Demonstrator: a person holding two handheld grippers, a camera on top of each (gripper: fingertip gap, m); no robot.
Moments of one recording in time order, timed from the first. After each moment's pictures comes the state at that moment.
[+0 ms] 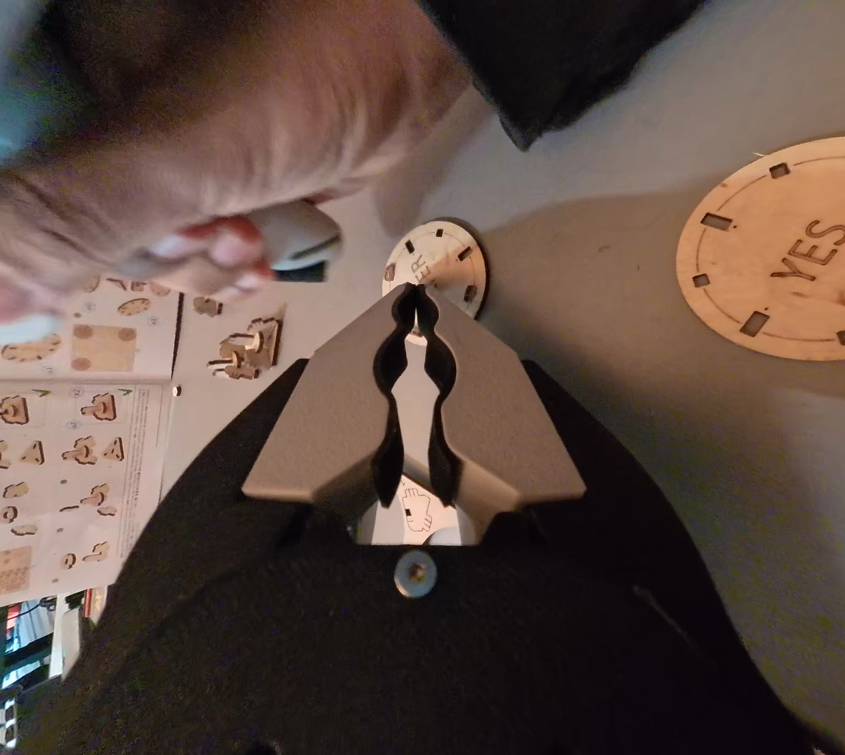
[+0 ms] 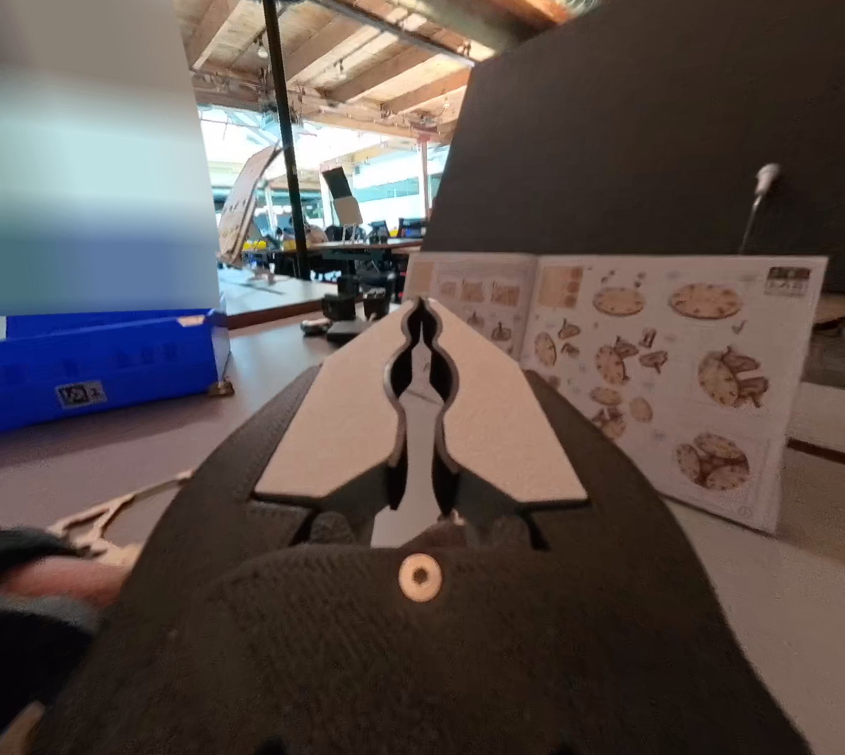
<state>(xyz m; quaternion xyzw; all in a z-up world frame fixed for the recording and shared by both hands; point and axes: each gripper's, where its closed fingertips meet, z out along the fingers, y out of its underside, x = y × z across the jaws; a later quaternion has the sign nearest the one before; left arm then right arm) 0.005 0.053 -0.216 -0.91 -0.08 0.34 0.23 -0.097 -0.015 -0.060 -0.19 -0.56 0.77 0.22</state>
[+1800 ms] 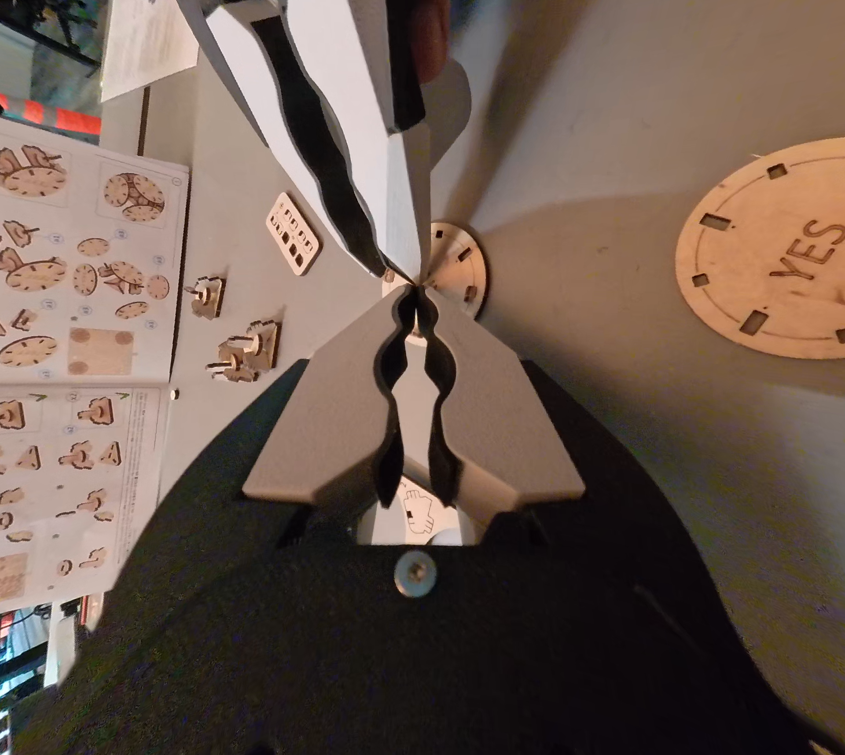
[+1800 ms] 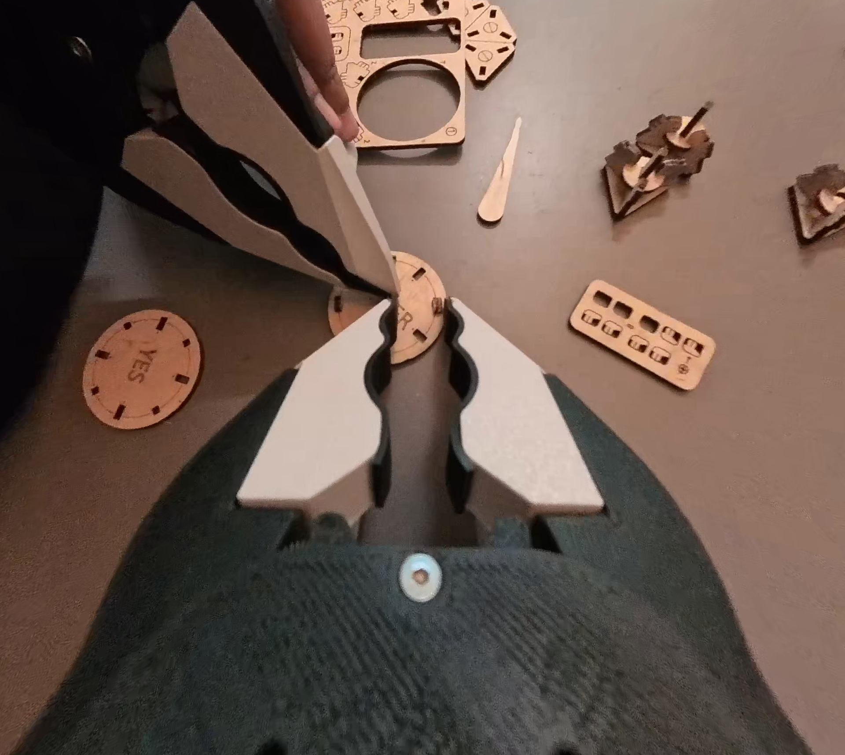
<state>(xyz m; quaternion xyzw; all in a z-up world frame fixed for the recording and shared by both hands) 0.005 0.054 -0.216 -0.91 -0.08 0.34 0.24 -0.003 0.049 -0.212 0.04 -0.91 0.41 -0.05</state>
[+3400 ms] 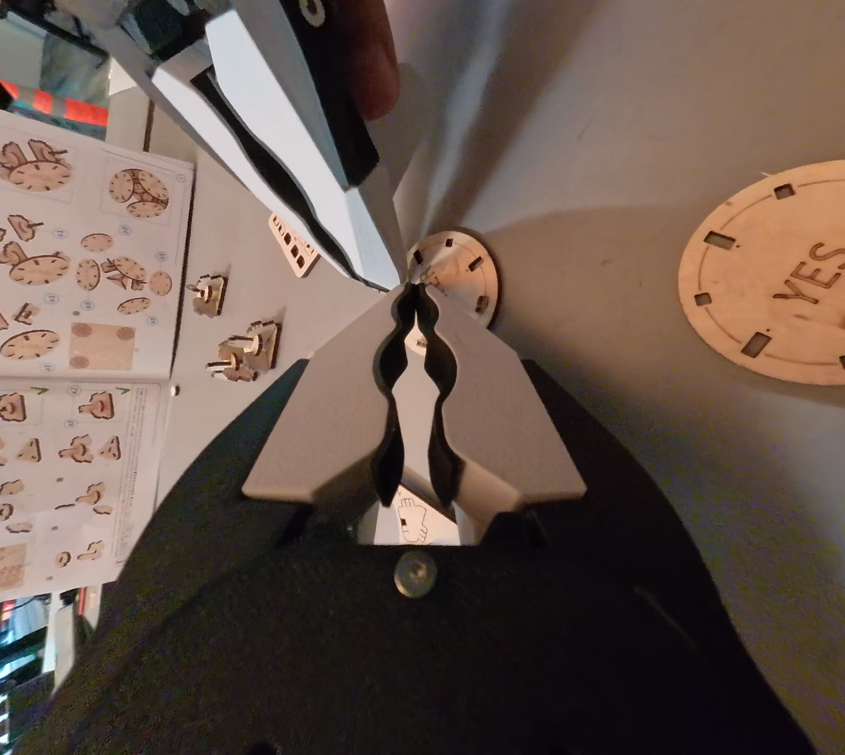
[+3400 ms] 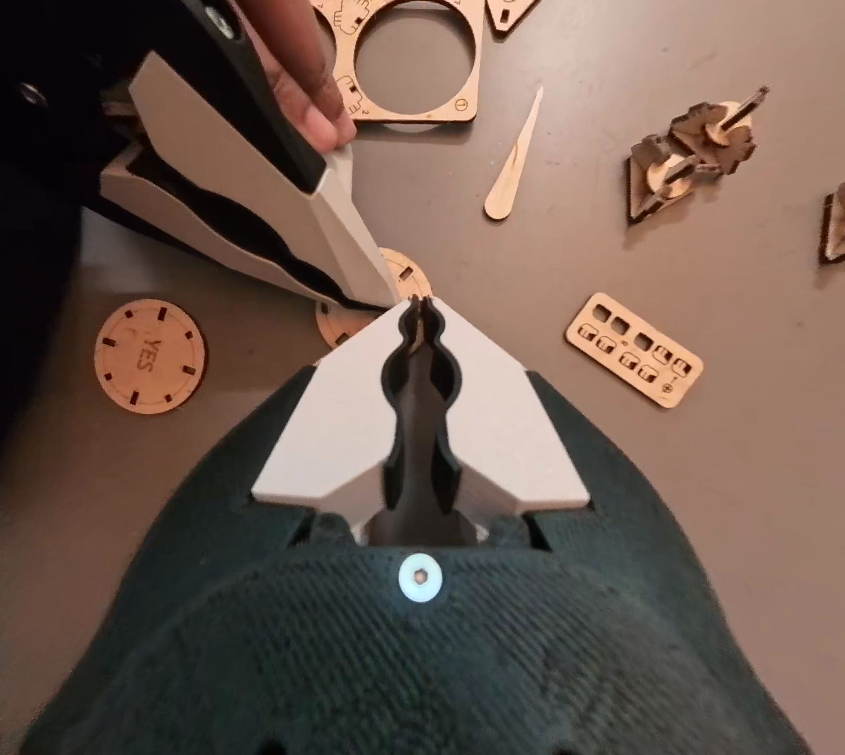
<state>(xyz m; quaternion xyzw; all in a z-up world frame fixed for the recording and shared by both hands) 0.004 0.057 -0.217 -0.90 -0.09 0.35 0.24 -0.004 0.047 -0.214 0.06 -0.95 0.29 -0.05</state>
